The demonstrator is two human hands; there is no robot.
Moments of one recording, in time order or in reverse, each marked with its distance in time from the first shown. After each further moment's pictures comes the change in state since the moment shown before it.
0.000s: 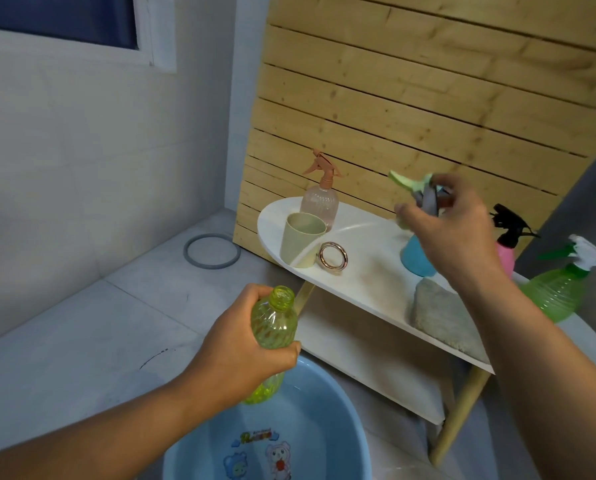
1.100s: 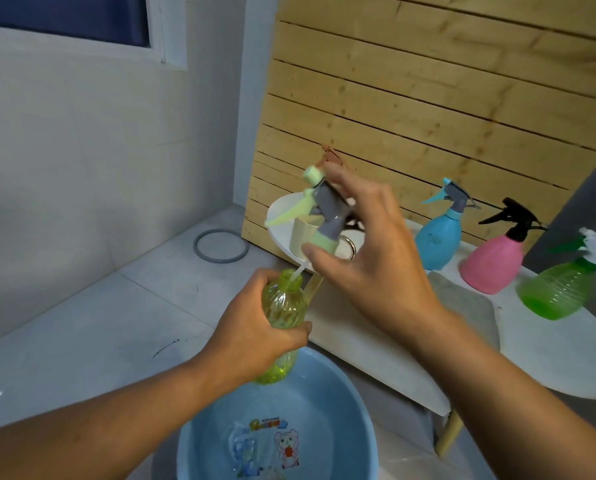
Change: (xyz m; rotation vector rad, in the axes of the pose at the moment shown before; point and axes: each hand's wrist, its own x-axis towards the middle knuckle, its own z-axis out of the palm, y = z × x) left_hand 0.004 0.004 0.000 -0.048 0.059 0.030; right_hand -0.088 -0.050 0.036 0.148 -0.292 -0.635
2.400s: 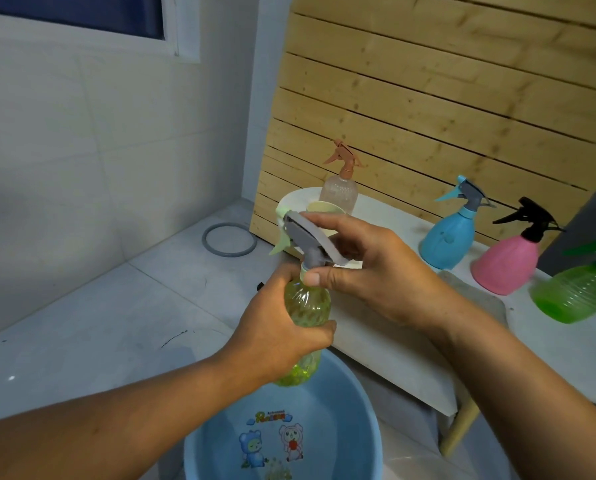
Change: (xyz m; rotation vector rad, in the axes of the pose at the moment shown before) left_hand -0.008 0.013 0.011 -0.059 -0.032 0.029; right_hand 0.000 0.006 -0.004 0.291 -0.485 0.235
